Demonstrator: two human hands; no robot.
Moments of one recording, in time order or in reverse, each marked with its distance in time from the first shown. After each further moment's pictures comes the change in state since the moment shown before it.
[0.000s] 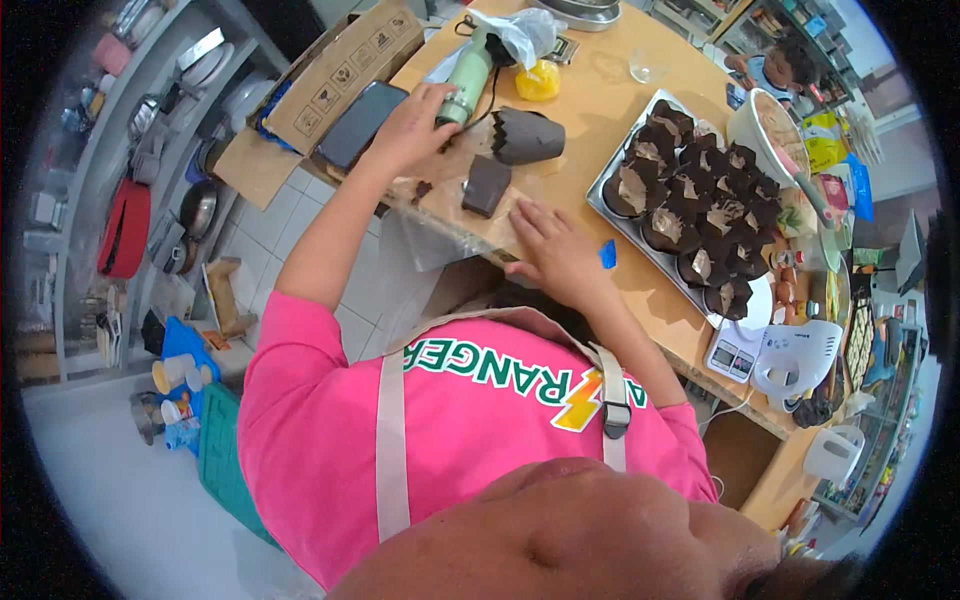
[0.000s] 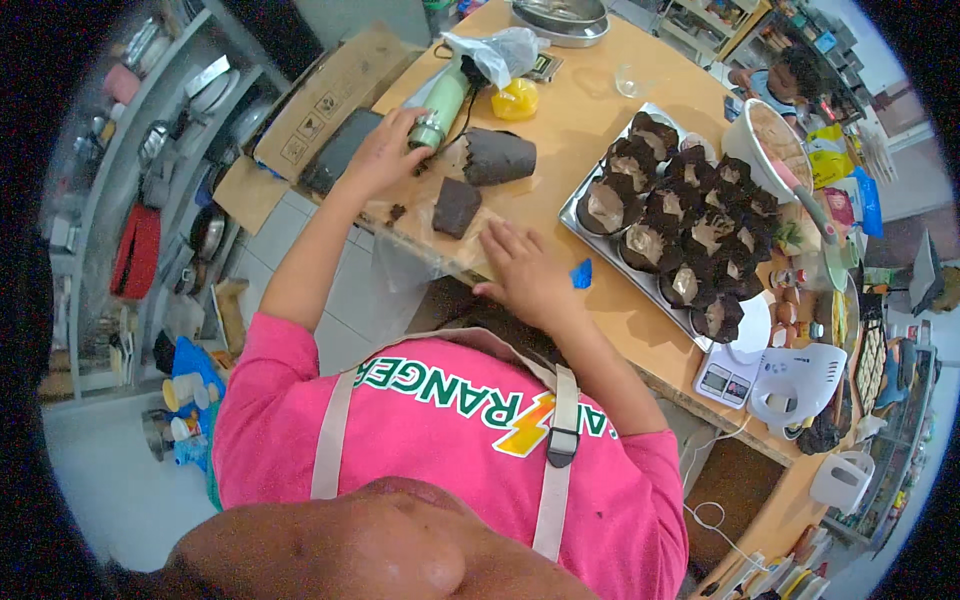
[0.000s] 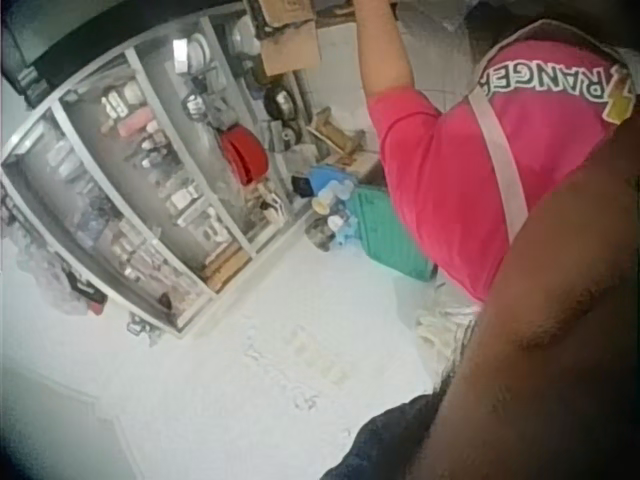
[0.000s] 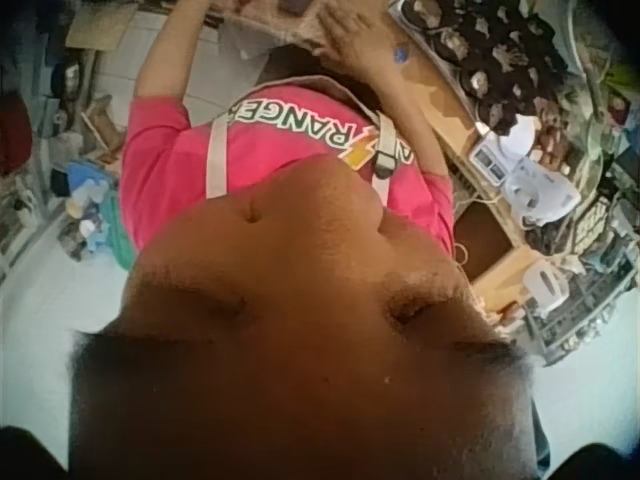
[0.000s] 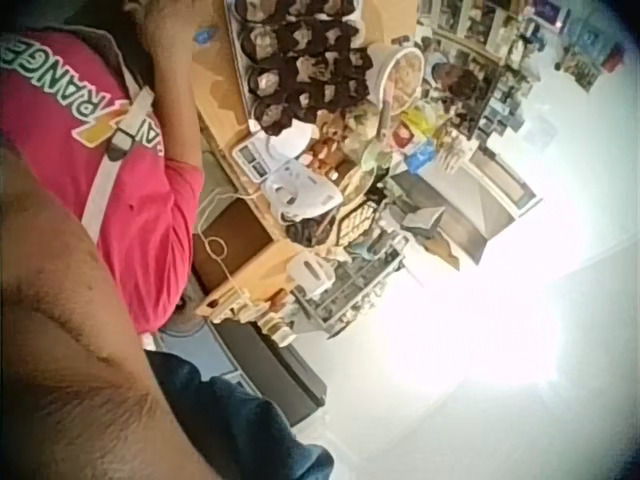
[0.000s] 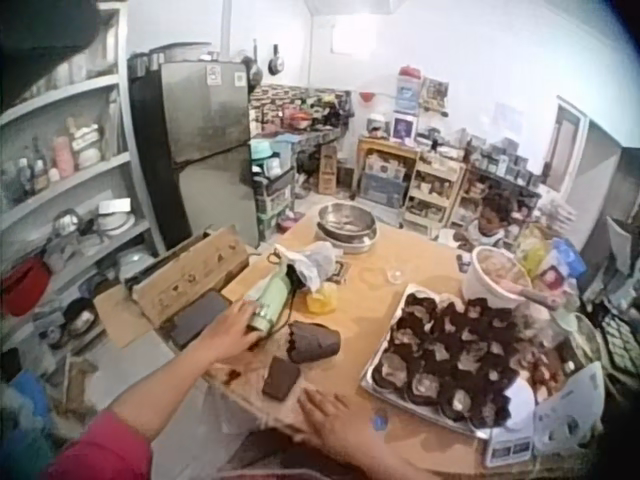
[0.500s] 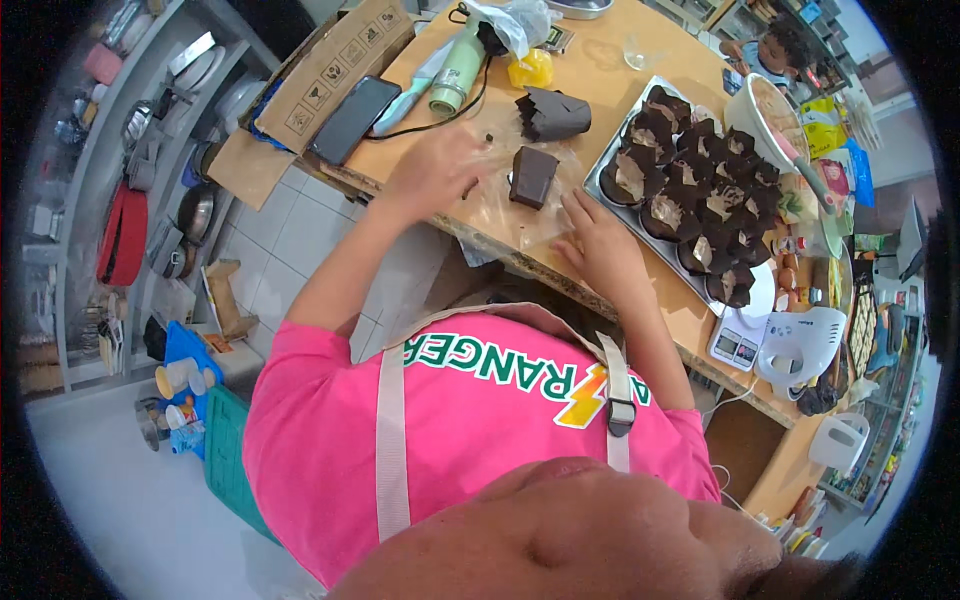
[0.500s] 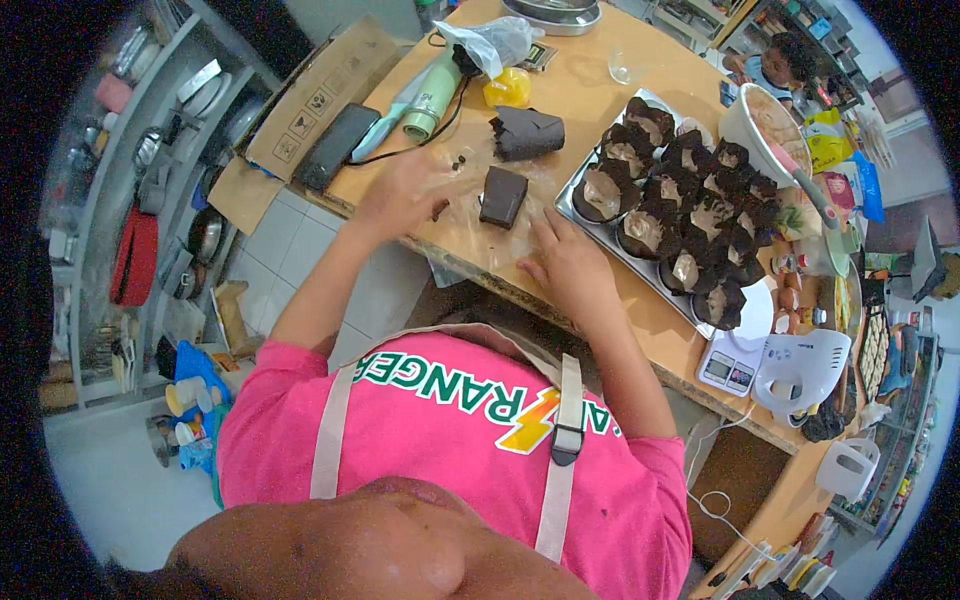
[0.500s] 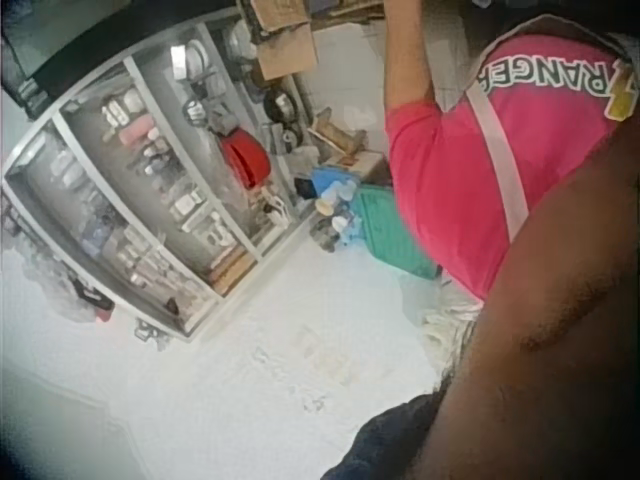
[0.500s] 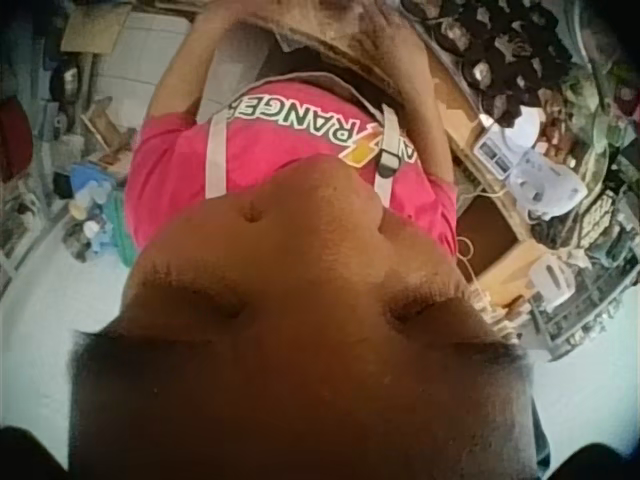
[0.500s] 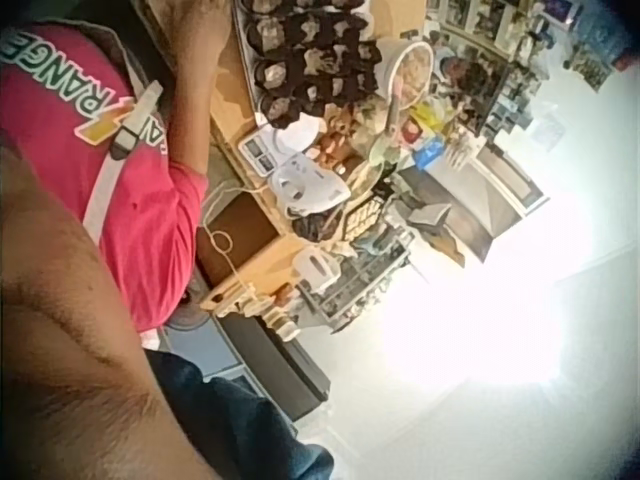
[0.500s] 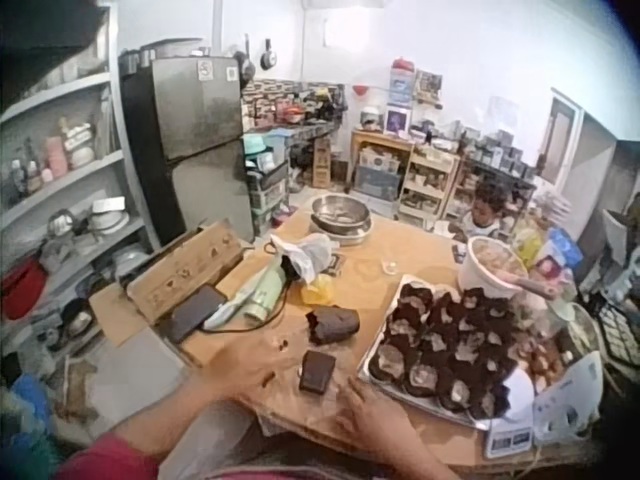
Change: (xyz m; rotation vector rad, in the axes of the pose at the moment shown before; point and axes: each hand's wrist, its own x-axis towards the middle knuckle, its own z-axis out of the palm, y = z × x) left_hand -0.046 0.052 0.012 -0.149 -0.023 0.219; right_hand -0.029 0.022 -0.031 0.023 0.096 0.258
